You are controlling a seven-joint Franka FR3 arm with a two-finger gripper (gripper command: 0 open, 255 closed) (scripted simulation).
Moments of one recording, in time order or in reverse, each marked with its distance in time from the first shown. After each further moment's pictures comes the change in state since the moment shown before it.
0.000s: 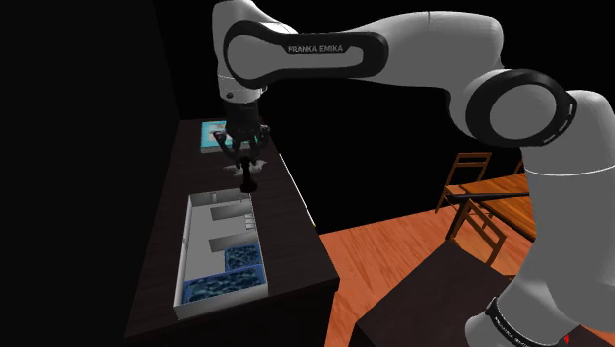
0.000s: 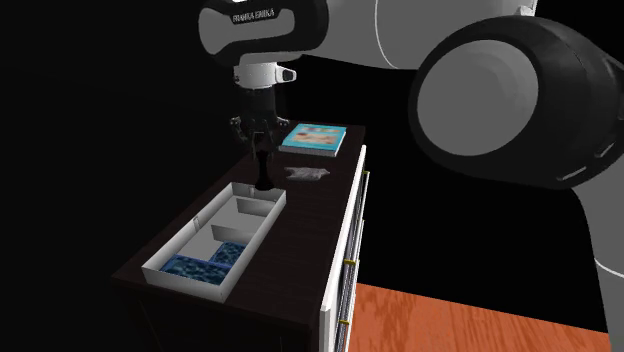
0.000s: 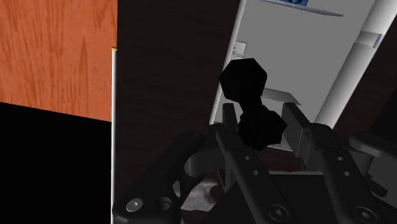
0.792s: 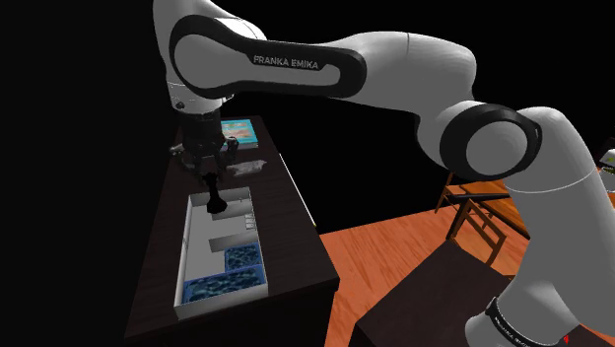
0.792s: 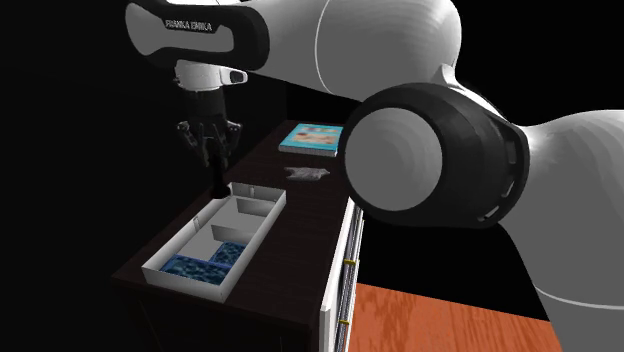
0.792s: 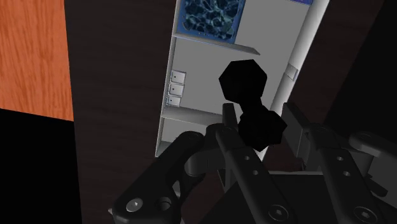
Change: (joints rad) arm 0.198 0.173 0.007 0.294 -0.057 -0.122 0.145
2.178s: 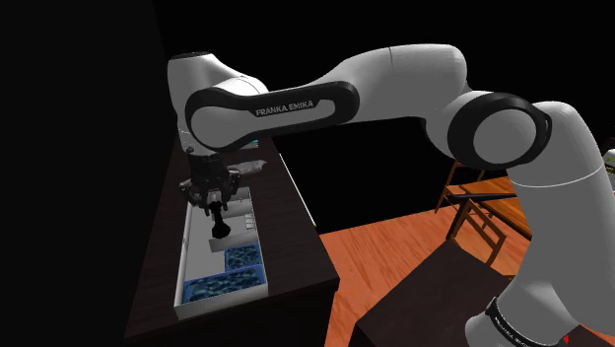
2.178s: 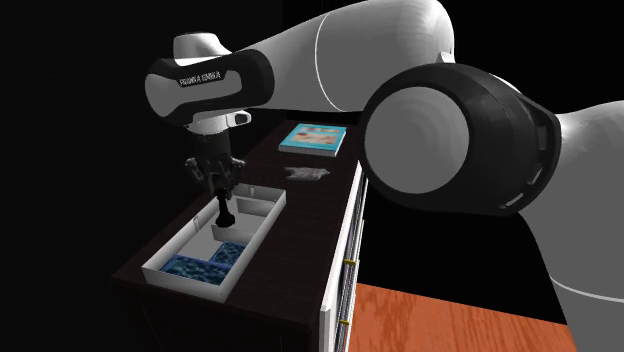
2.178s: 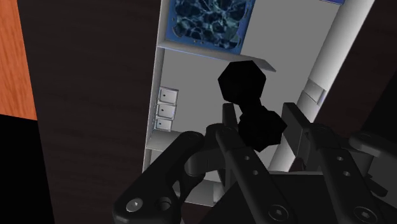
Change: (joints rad) arm -0.053 -0.051 0.005 -0.316 0.006 0.264 0.021
